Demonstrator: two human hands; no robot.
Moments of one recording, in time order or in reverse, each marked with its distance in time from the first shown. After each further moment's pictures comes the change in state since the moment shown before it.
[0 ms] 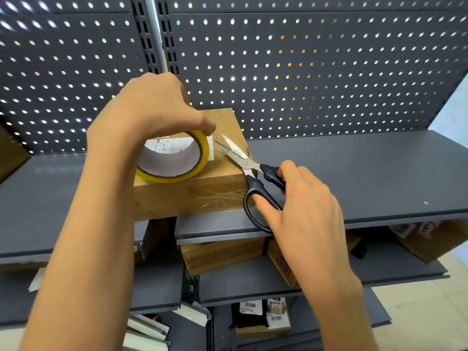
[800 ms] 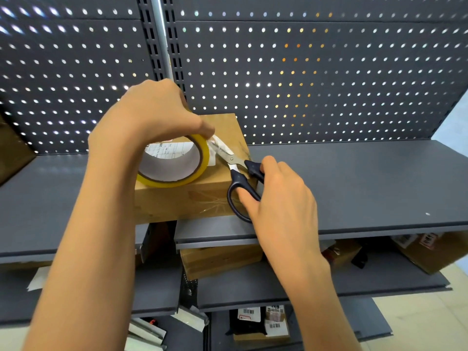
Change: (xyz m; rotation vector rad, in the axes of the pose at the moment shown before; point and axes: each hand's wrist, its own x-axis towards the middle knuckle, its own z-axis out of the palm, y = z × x) left_hand -0.002 -0.001 -0.002 -0.051 0.004 -0.038; right_hand 0.020 -0.018 0.007 0.043 -0.075 -0.014
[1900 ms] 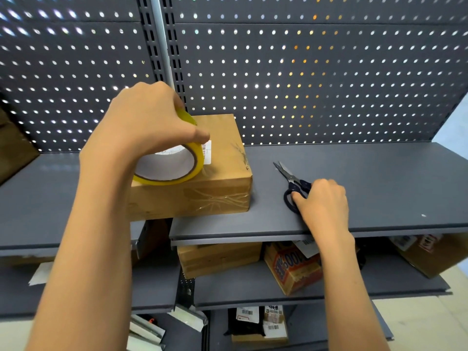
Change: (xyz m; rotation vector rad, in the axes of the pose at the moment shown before) left_hand -0.017 0.004 0.003 0.051 0.113 0.014; right_hand 0.030 0.103 0.023 -0.115 -0.108 0.424
